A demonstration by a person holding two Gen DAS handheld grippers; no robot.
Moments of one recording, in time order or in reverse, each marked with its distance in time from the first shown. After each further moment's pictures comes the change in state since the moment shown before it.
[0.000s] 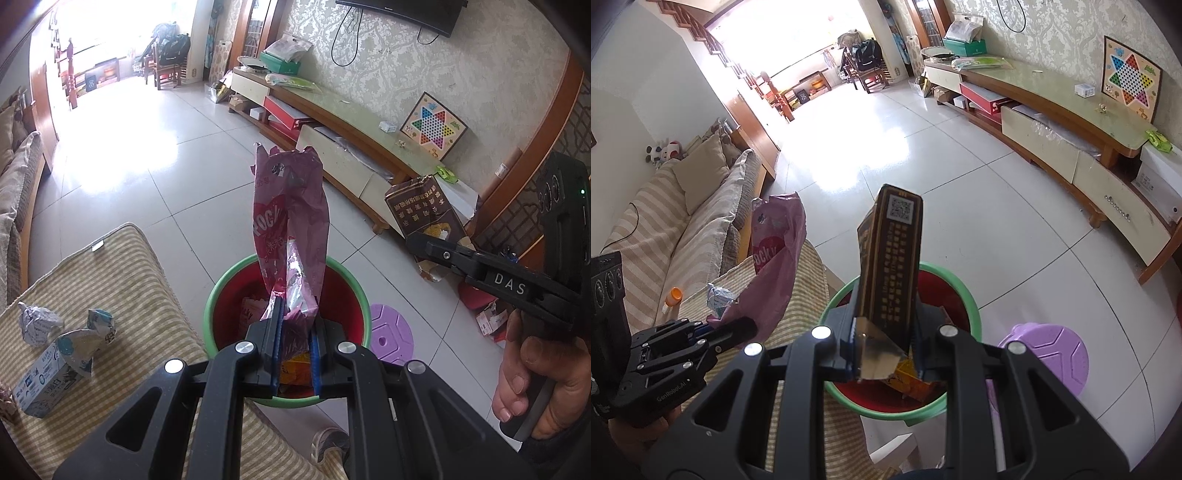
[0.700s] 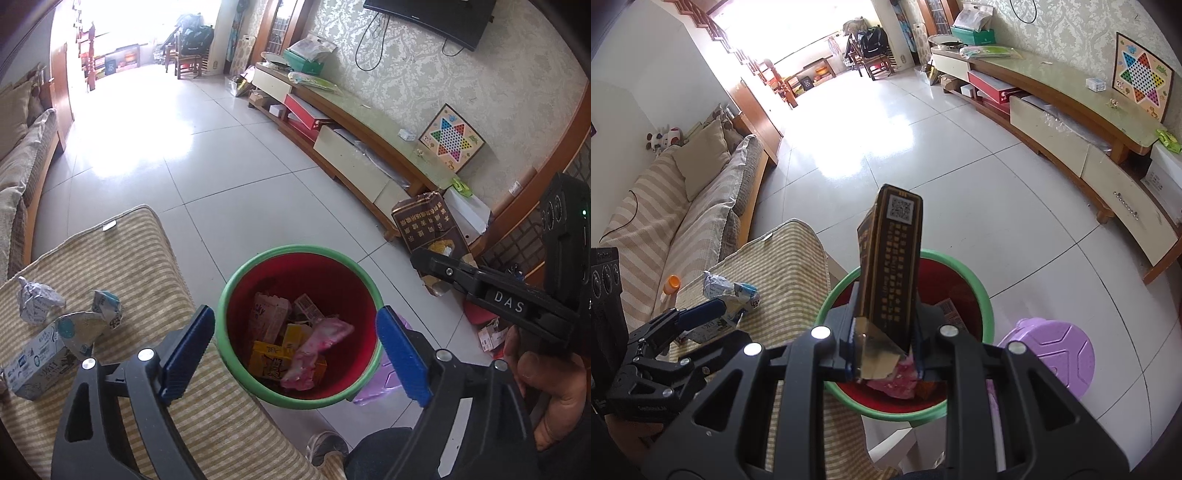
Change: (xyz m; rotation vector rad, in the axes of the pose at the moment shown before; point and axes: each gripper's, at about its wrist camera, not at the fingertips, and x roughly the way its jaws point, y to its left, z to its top) left arm 0.002 0.024 -0.005 -0.094 -0.014 0.039; right arm 0.025 0.008 -0.002 -0.023 0.054 0.009
